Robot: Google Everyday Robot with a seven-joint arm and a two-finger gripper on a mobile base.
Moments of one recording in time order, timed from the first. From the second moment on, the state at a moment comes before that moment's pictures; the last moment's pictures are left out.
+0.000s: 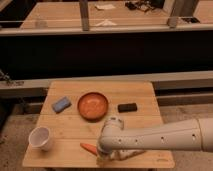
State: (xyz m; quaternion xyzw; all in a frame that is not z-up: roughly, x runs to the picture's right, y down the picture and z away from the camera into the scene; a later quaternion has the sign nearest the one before) arm -0.015 0.321 0.734 -0.34 -0.06 0.13 0.93
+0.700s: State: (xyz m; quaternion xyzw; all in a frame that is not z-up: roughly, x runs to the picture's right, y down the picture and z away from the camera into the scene) arm -0.017 0.319 0.735 -0.34 -0.06 0.14 0.93
